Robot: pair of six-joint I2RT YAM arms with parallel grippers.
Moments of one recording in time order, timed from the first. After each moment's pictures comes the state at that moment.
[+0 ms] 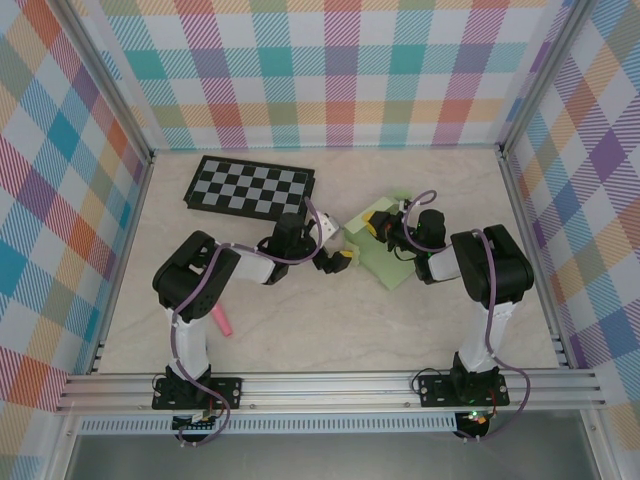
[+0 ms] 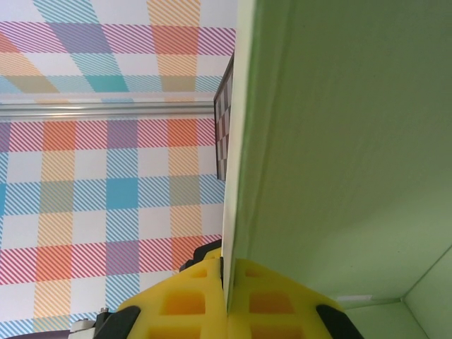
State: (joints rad) left arm -0.59 1.95 0.90 0.63 0.46 0.18; right arm 0.24 1.93 0.67 1.10 -0.69 1.41
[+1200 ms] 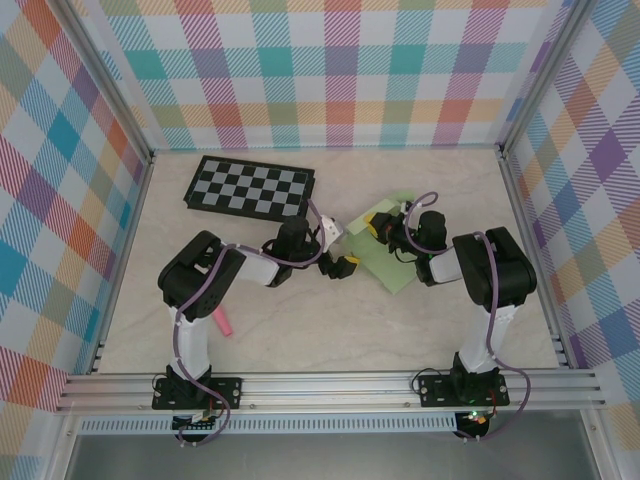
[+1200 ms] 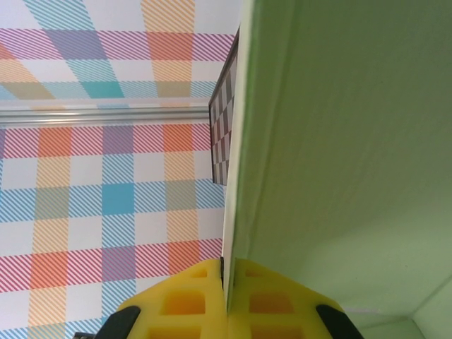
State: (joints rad) left arm -0.62 1.98 0.90 0.67 0.55 0.11; right arm 0.24 1.89 0.65 1.07 -0.66 1.40
